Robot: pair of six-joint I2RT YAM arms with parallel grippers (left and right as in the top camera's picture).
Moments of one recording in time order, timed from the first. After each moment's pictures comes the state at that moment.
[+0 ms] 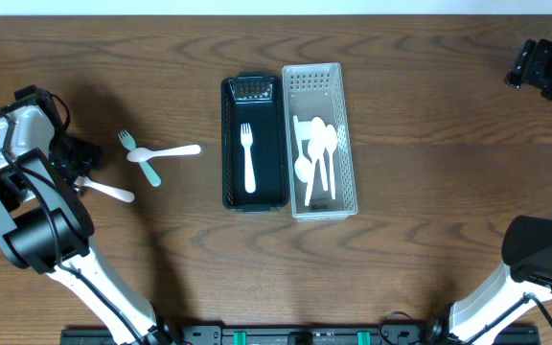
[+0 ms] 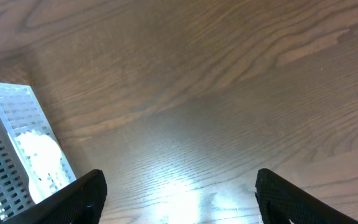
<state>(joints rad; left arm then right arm) 0.49 2.16 1.56 -1.02 -0.08 -0.72 -0.31 1.94 2.30 -1.56 -0.08 0.12</state>
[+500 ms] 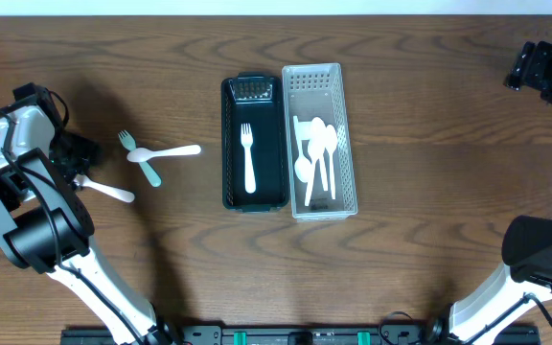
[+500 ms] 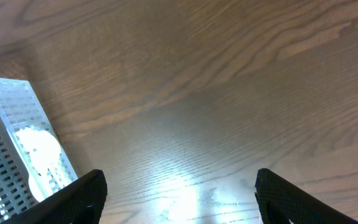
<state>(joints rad) 0.49 2.16 1.56 -0.97 -0.08 -0.72 -0.31 1.94 2.30 -1.58 -0.08 0.12</state>
